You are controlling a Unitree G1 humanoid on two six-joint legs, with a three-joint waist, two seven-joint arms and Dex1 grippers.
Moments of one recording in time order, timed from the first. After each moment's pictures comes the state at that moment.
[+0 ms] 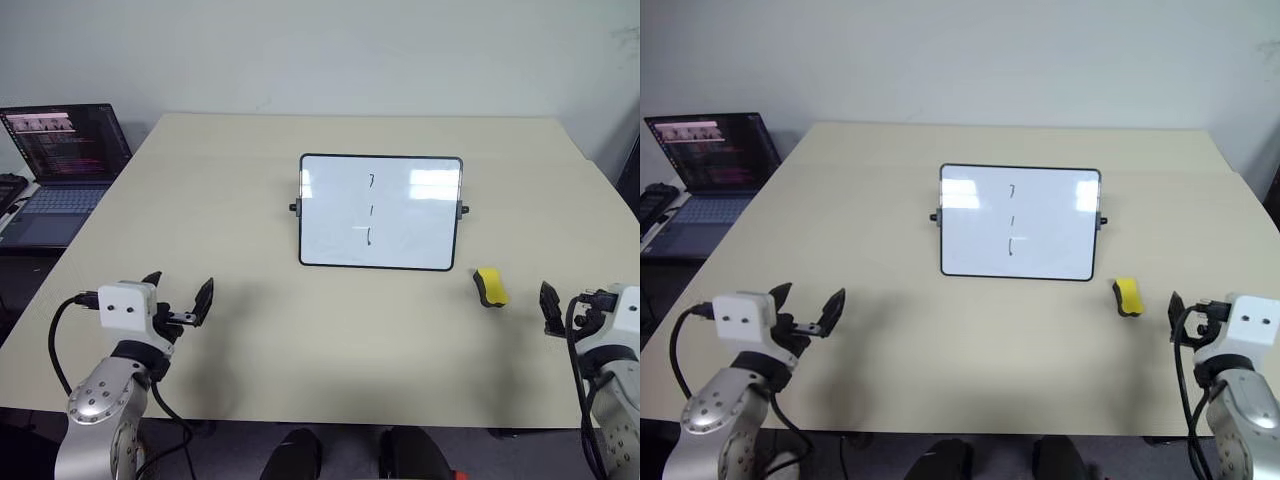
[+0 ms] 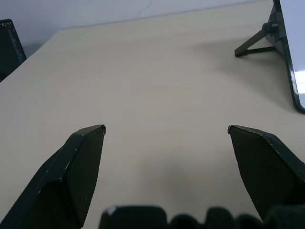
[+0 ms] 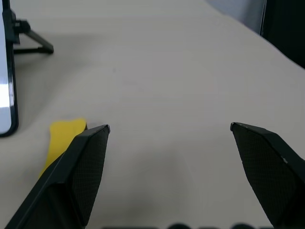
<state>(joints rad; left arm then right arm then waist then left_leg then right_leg) 0.21 0.39 0.38 -0.40 -0.31 0.29 -0.31 0.26 -0.28 -0.49 -0.66 0.36 0.66 0.06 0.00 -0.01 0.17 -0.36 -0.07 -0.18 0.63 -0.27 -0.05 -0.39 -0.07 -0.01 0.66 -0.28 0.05</state>
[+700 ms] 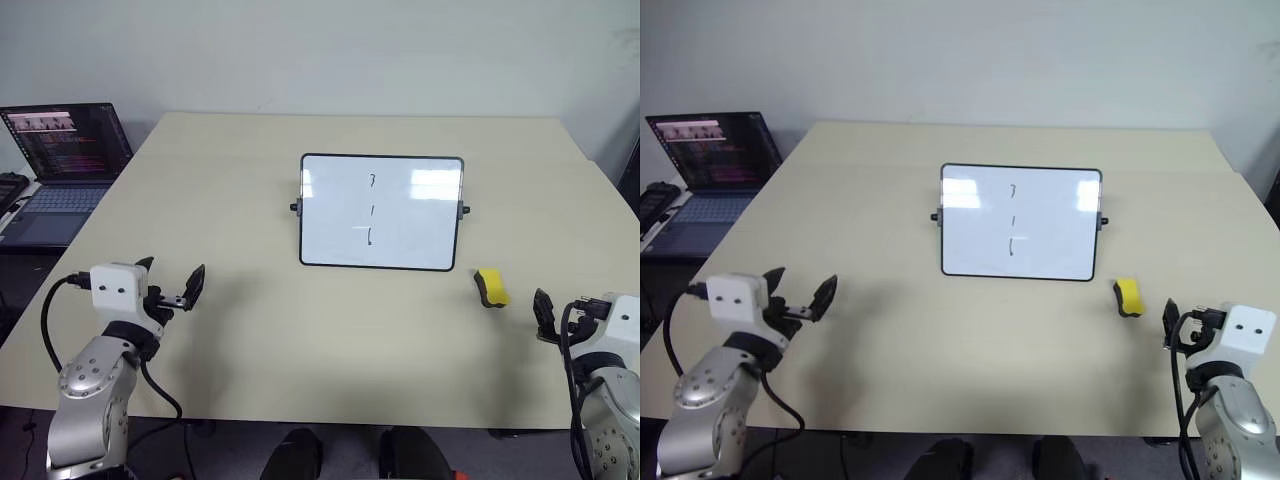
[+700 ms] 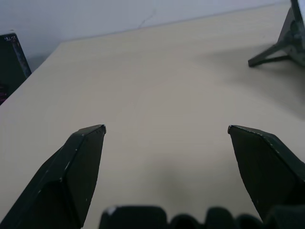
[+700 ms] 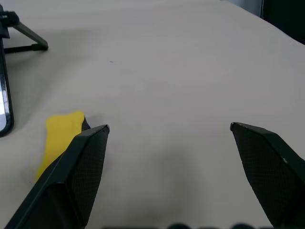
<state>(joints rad) 0.02 0.48 0.42 -0.23 -0.36 0.29 -0.38 0.20 -0.24 -0.48 -0.56 0.34 0.58 0.06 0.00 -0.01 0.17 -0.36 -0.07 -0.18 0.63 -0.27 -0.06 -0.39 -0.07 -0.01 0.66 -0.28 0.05</state>
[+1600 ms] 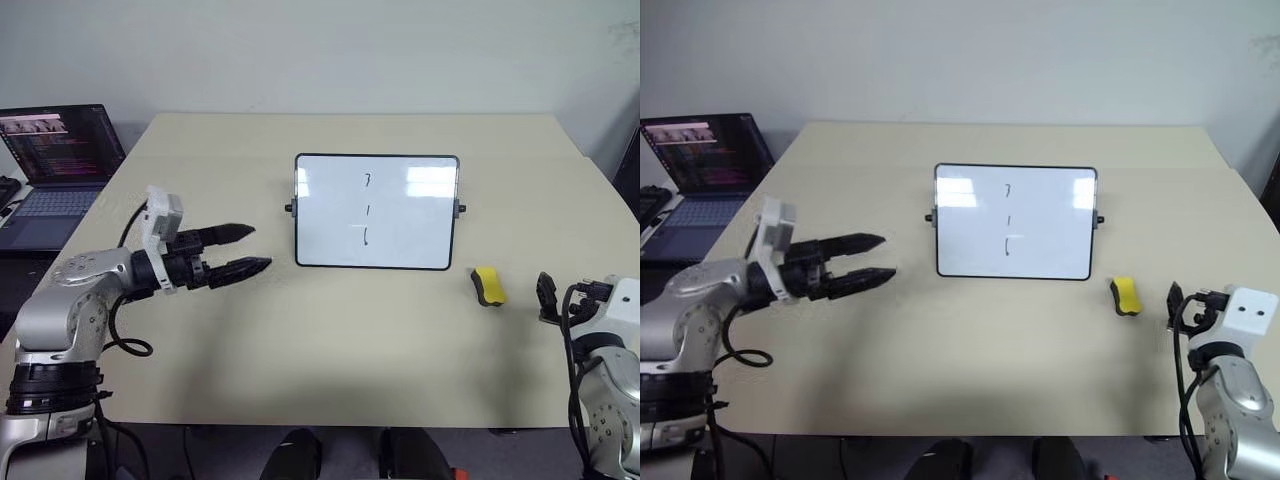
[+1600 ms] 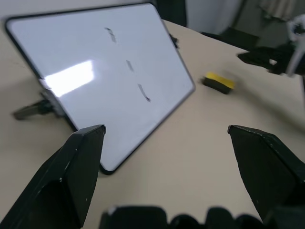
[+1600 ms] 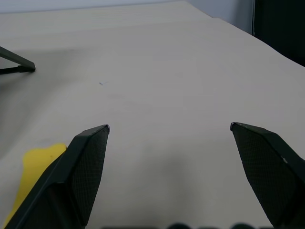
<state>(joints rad) -0.39 0.82 0.17 0.01 -0.65 0.57 -1.21 0.10 -0.27 -0.49 -0.46 0.33 0.53 0.06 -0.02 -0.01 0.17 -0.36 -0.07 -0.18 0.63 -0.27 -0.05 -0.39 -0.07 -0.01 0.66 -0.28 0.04</state>
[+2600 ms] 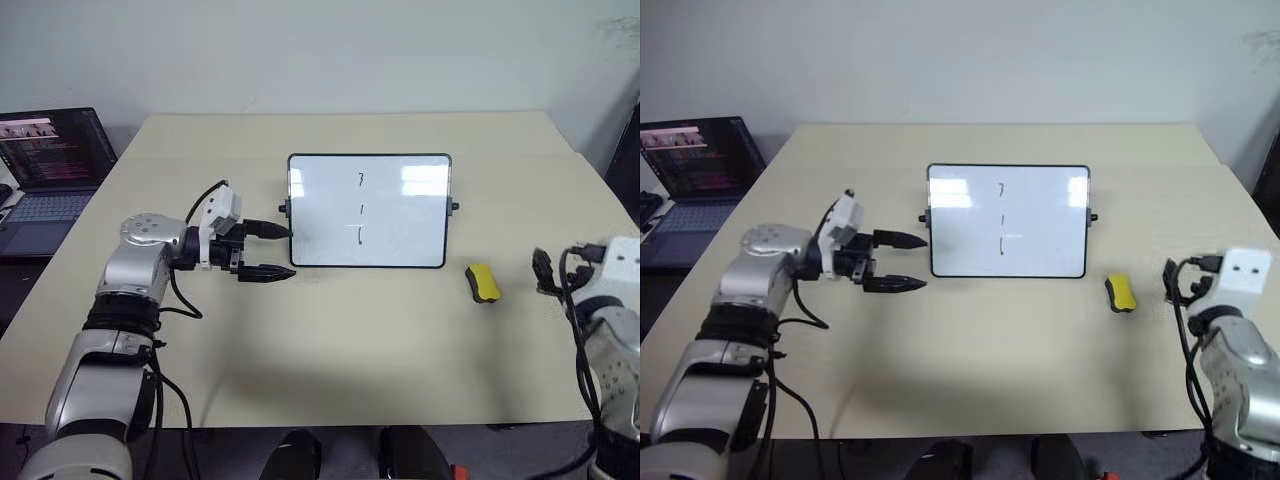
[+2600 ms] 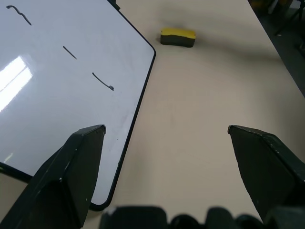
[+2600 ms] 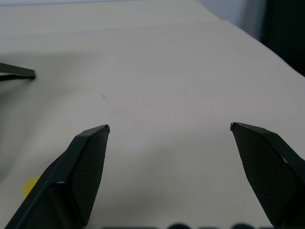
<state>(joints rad) -0.76 0.68 -0.09 0.55 -0.35 0.11 -1.53 -0.15 -0.41 -0.46 -0.47 0.38 0.86 0.03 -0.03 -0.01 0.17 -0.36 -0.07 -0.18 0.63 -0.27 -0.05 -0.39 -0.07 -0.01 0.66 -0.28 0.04</state>
